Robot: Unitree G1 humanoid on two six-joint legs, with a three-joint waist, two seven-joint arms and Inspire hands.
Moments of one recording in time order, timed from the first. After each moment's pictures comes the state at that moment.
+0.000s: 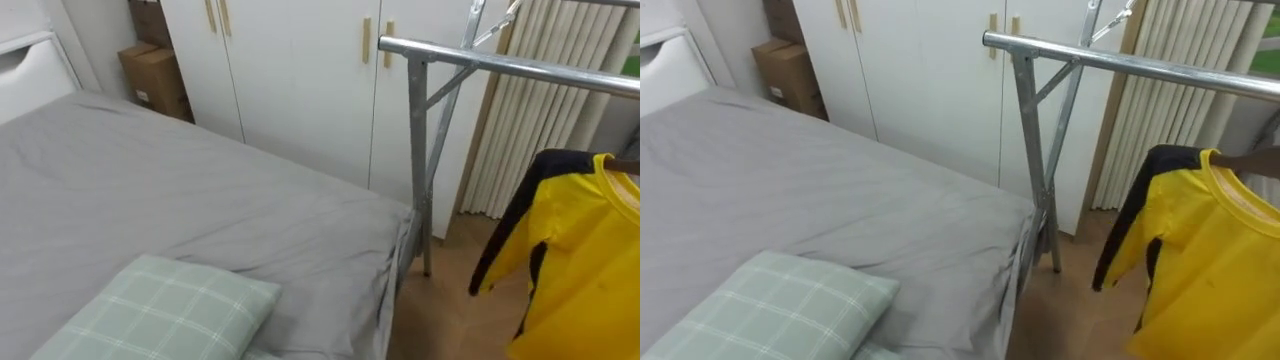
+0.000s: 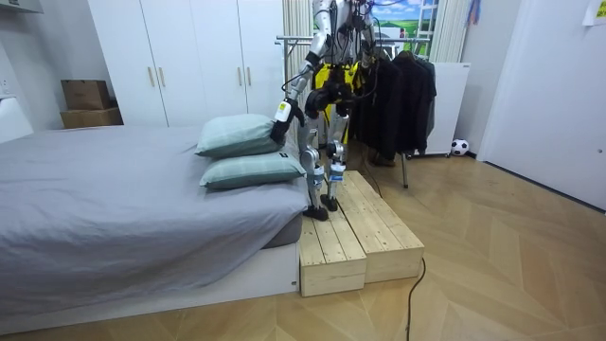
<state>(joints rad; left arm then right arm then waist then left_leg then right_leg) 0.48 0.32 0.31 0.81 0.28 0.12 -0.12 -0.17 -0.83 -0.22 1.05 -0.01 0.01 0.09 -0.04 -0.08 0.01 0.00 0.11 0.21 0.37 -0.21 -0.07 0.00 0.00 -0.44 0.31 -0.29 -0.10</state>
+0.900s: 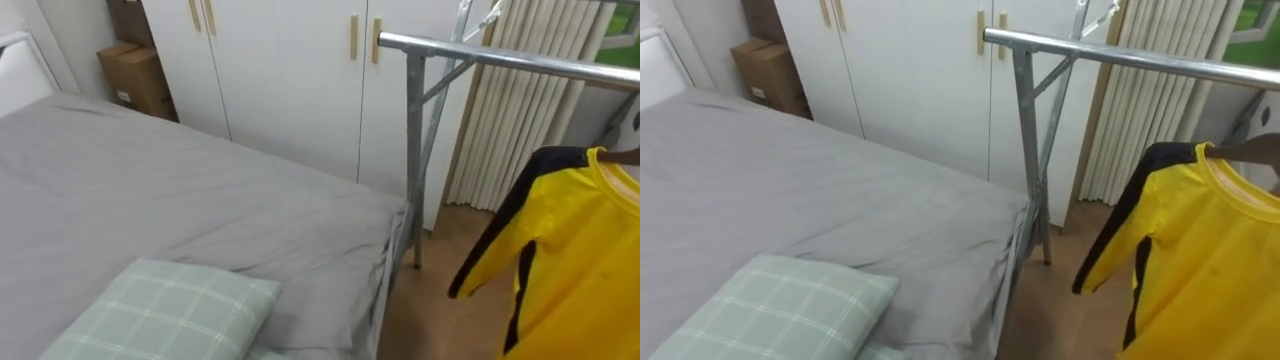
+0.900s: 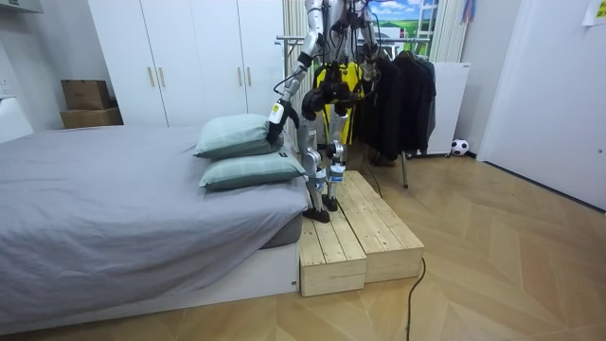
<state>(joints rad) 0.47 0.28 0.31 0.85 0.27 0.10 -0.09 0.09 -0.56 -0.30 0.93 0.16 -0.03 0.01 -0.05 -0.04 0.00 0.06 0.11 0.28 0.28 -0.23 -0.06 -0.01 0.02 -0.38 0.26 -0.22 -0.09</state>
